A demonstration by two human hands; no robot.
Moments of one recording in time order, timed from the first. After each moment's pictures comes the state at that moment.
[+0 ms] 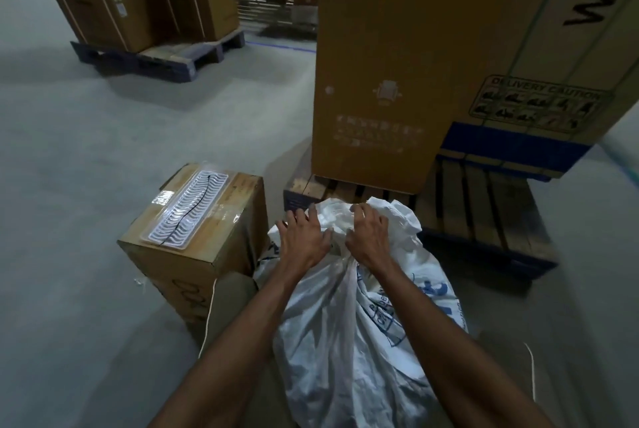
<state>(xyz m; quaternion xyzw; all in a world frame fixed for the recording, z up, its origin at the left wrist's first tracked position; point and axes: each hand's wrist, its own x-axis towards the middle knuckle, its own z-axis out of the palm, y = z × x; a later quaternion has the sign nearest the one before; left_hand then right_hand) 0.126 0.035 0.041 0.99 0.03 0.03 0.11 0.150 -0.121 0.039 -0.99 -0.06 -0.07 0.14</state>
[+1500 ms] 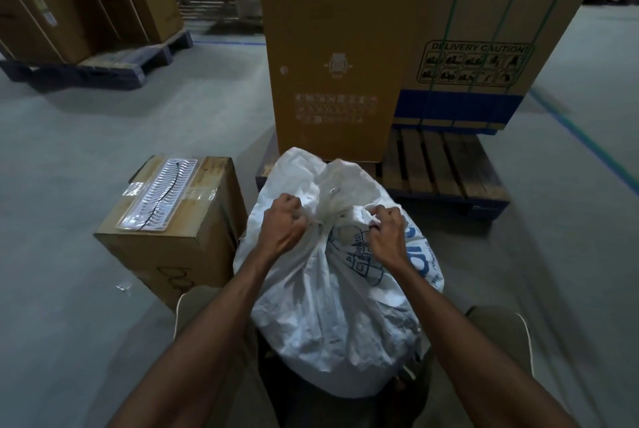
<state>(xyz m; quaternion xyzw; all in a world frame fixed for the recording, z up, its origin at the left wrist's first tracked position) 0.055 0.046 0.036 0.92 -0.09 0.03 0.38 0.010 -0.191 0.019 -0.92 0.11 -0.11 0.36</state>
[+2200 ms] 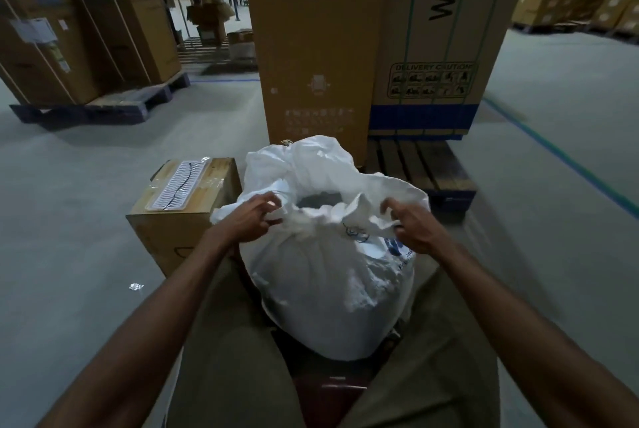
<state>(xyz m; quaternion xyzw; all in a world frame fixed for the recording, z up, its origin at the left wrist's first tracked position) -0.084 0.120 0.115 0.94 -0.28 -0.03 0.19 -0.170 -0.258 0.109 -0.98 -0.07 -0.04 0.17</state>
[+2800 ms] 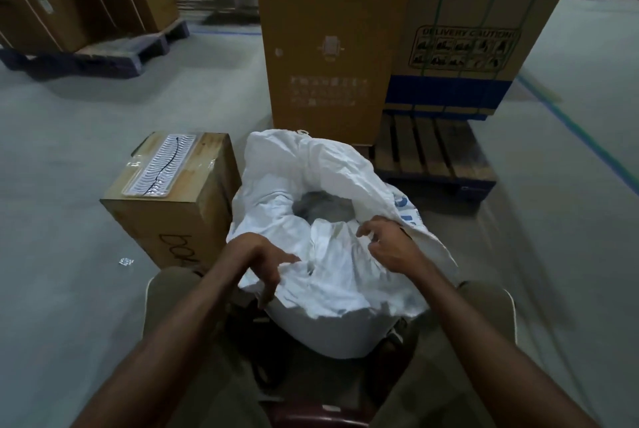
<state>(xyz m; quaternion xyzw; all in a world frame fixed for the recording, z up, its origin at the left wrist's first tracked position) -0.060 0.065 0.062 0.85 -0.12 -0.51 0.02 -0.106 -0.211 0.059 -0.95 -0.02 0.08 0.29</state>
